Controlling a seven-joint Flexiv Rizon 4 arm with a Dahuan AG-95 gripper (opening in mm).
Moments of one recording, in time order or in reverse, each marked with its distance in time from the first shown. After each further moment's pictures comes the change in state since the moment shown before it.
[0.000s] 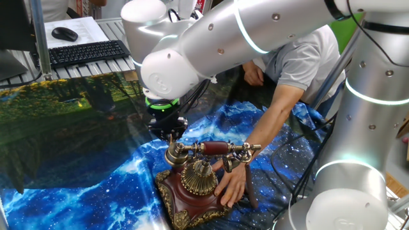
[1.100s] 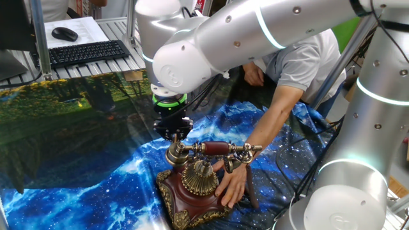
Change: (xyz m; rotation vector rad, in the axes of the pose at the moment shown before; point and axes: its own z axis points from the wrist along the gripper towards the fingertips) arm 0.007 -0.013 -0.005 -0.022 0.035 0.017
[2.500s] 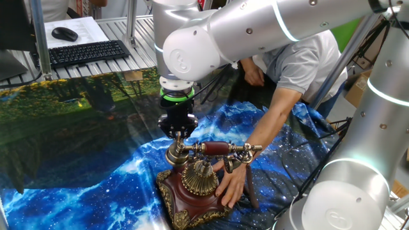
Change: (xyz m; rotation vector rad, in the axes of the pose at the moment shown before) arm 0.006 -0.012 -0.012 -0.067 0.073 -0.011
